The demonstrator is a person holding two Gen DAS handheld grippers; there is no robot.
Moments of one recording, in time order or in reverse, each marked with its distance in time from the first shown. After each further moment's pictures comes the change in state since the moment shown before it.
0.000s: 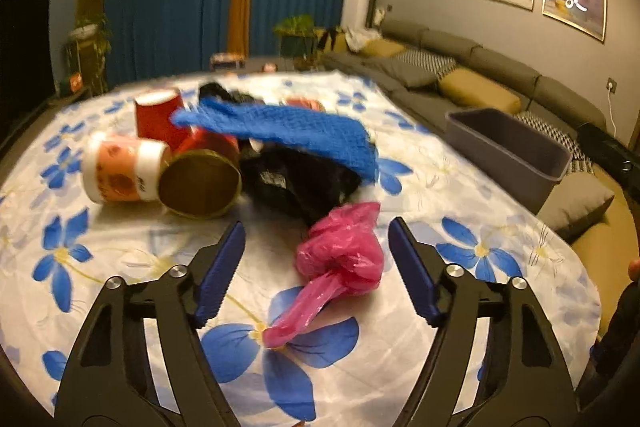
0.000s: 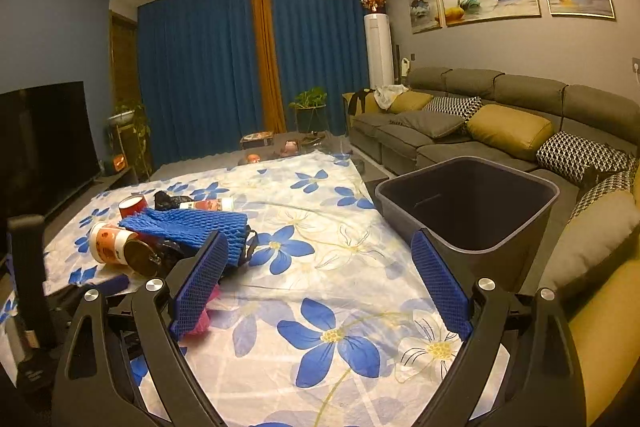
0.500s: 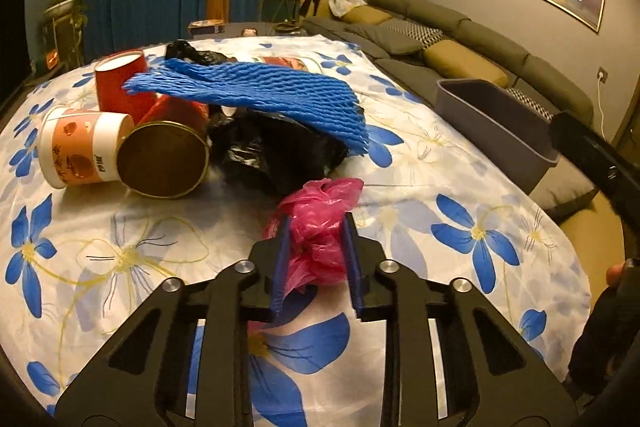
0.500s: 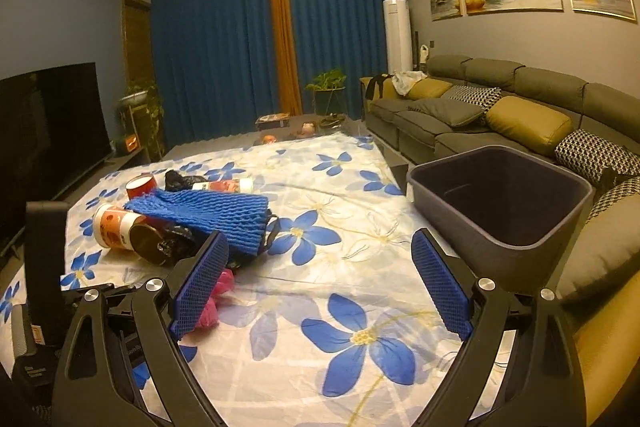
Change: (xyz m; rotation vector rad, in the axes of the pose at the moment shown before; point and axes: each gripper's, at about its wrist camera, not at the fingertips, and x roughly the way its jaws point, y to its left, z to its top) left arm 0.021 0.003 -0.001 -0.006 0.101 -0.074; right arm 0.029 0.020 -0.005 -0.038 0.066 0.058
